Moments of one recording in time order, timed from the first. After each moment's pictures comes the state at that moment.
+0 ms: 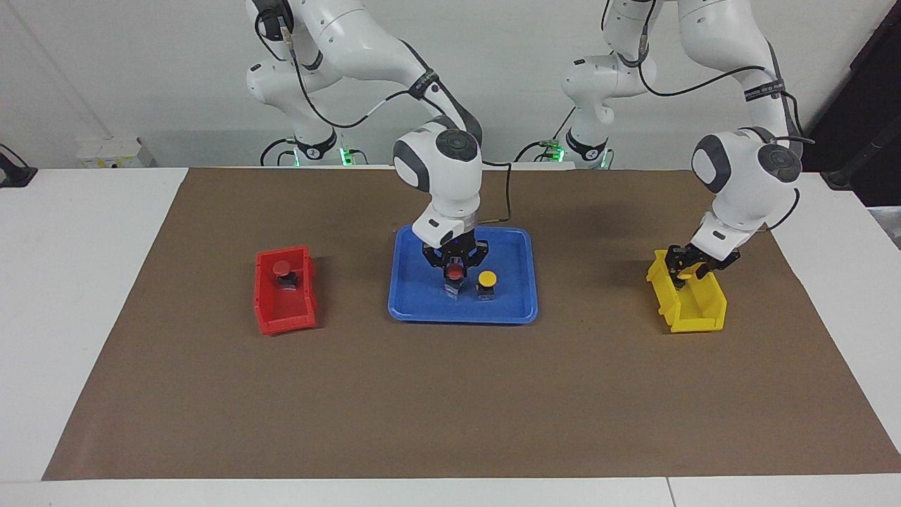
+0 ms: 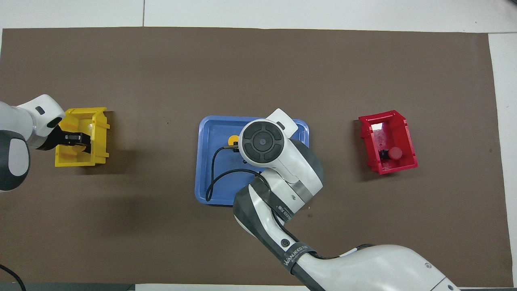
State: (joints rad) left arm 0.01 0.08 0.05 -2.13 0.01 2.20 0.17; right arm 0.55 0.37 0.10 -1.79 -0.11 2.23 0.73
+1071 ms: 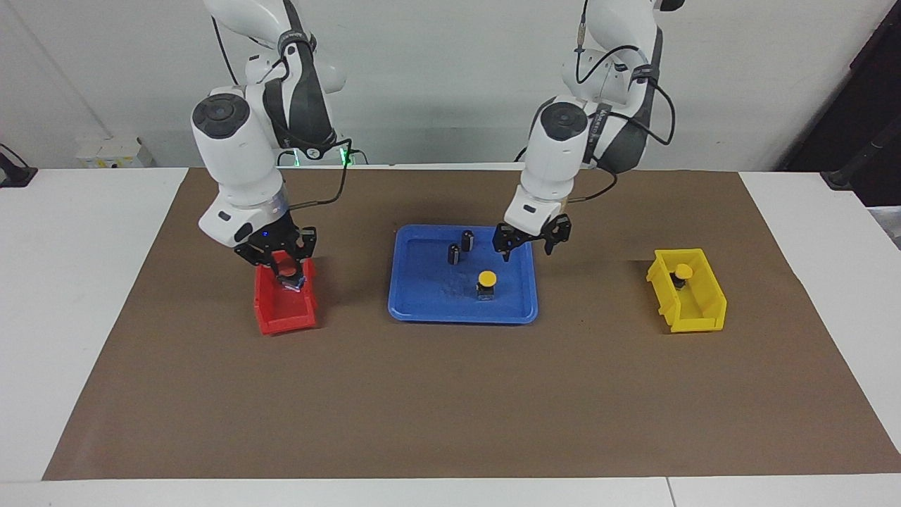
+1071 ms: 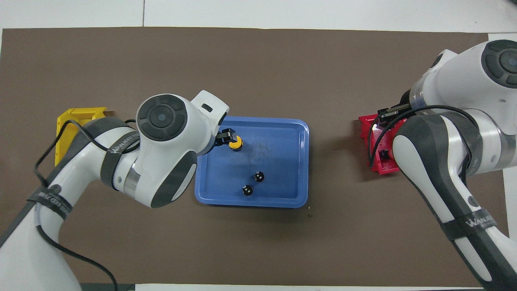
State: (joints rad) left arm -0.67 0.19 0.02 -1.88 -0.02 2.12 -0.71; right arm 0.03 0.10 0.08 -1.90 -0.06 2.04 -0.10
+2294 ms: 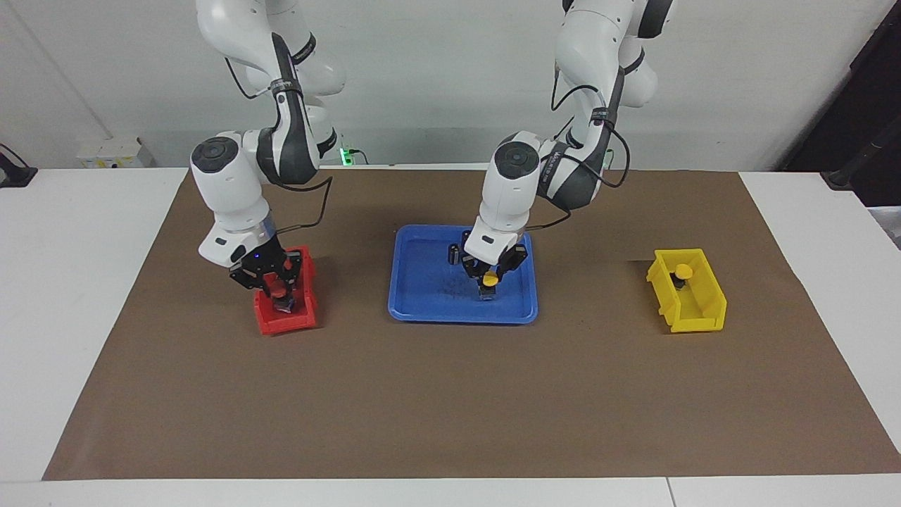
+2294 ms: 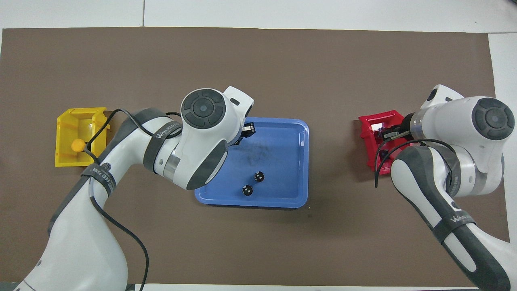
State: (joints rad) left arm -0.68 0.33 0.05 -1.70 -0.05 2.06 -0.76; right arm -0.05 0.08 0.09 -2.20 -0.02 2.39 -0.24
